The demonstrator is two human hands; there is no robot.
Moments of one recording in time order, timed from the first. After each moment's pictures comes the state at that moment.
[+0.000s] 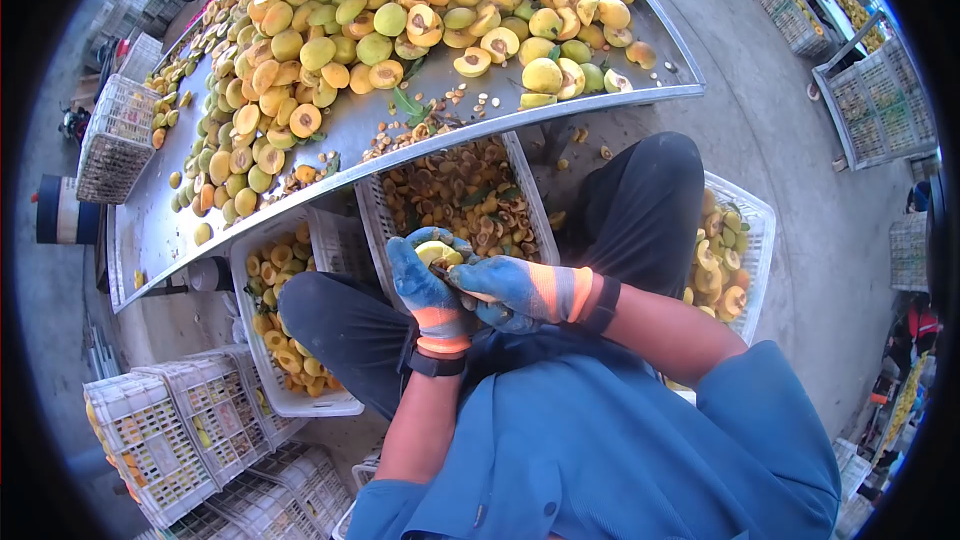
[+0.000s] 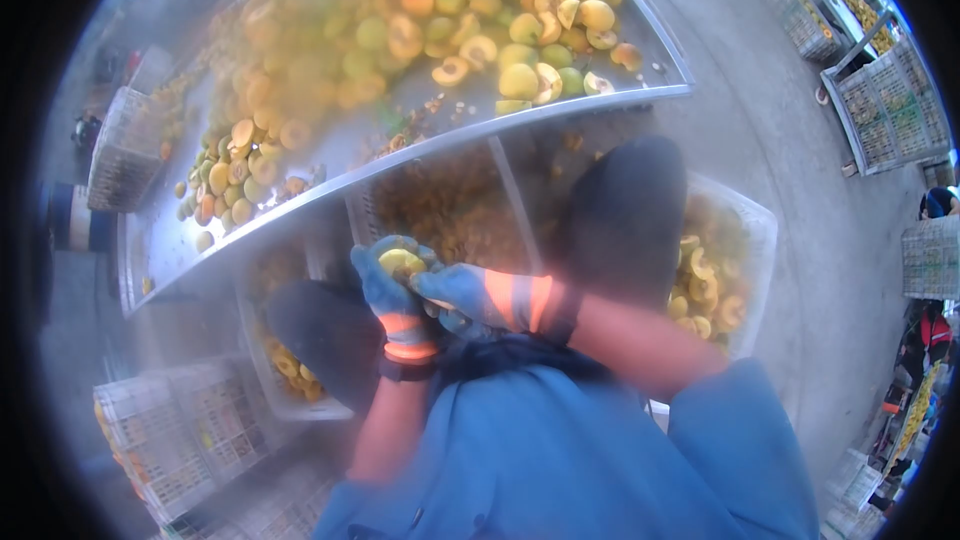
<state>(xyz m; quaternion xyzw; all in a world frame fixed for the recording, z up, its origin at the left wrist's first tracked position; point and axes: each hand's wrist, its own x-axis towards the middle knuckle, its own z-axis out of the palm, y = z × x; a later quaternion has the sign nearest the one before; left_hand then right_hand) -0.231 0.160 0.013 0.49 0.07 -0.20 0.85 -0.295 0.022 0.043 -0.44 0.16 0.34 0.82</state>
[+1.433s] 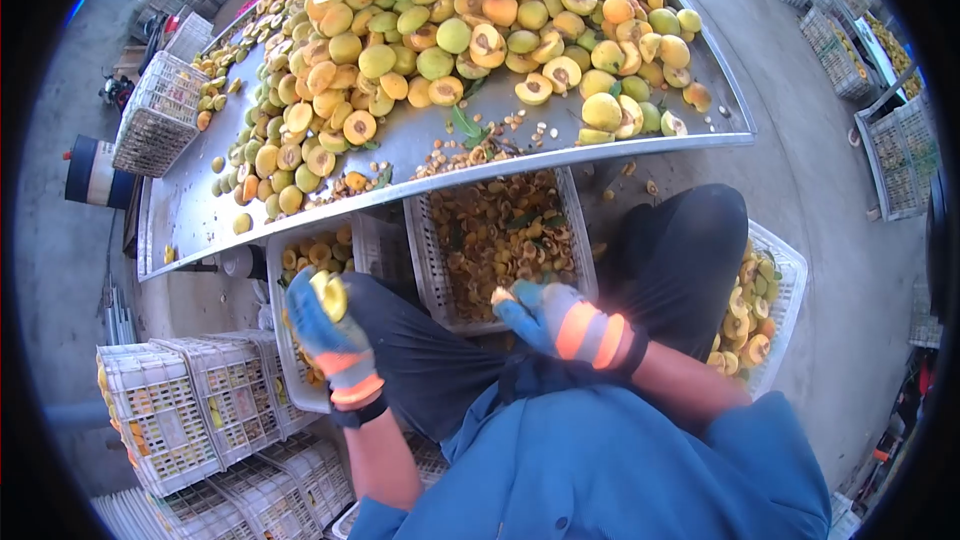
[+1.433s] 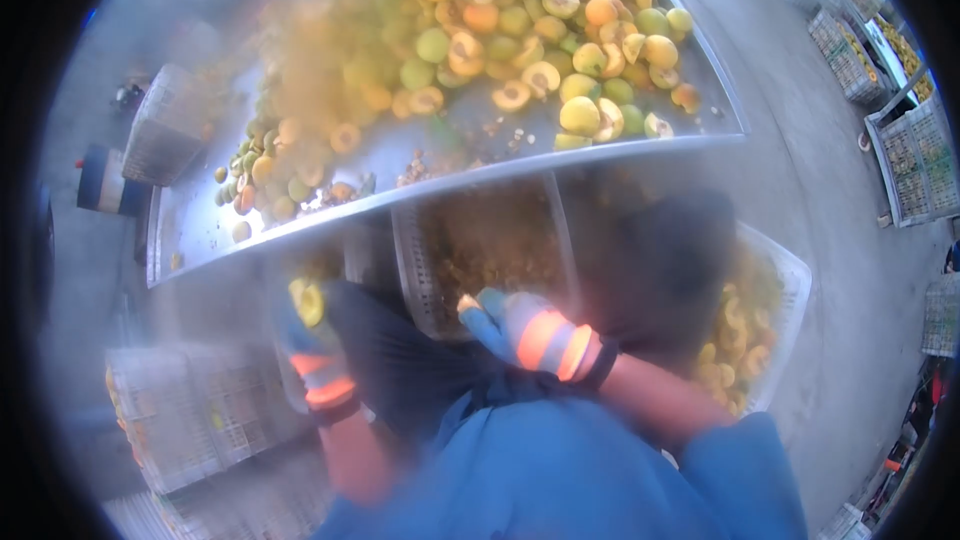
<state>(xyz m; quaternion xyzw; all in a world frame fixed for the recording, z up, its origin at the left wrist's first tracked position) -0.146 0.308 0.061 0.92 -0.19 0.27 0.22 -0.294 0.033 0.031 -0.85 0.07 0.09 0.51</state>
